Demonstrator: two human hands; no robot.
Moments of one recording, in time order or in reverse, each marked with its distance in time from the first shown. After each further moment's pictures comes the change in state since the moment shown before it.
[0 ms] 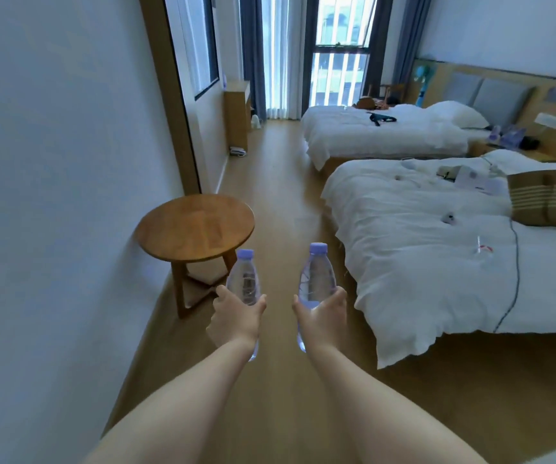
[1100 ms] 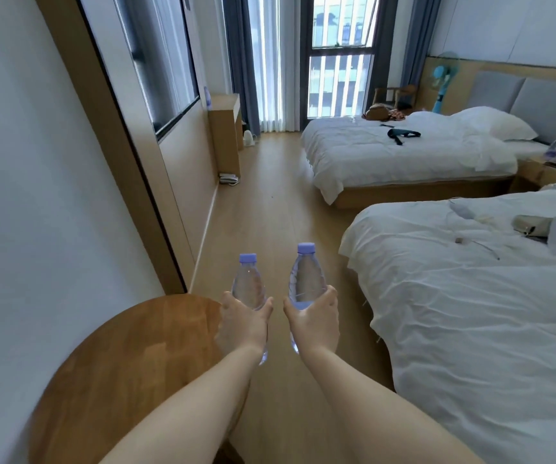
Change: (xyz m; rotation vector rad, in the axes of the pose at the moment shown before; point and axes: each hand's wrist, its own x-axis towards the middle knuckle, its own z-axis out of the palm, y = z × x) left_hand 0.618 0.296 0.242 -0.049 -0.016 -0.018; right_hand 0.618 -0.174 0.339 -0.016 -0.034 -0.003
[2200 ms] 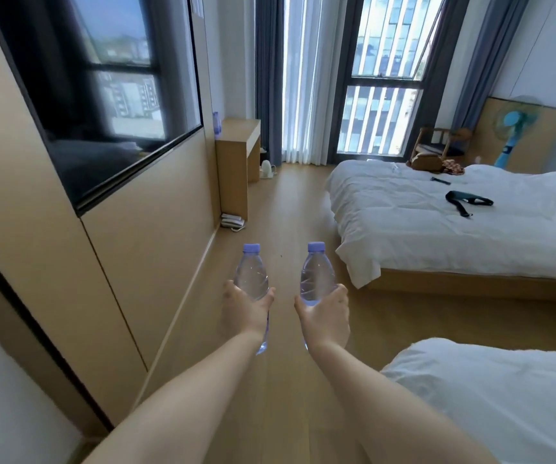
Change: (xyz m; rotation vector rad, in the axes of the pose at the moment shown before) left_hand 0.617 0.351 0.311 -0.233 0.069 -0.038; right_hand 0.729 -0.128 0.260 -0.143 -0.049 -0.083
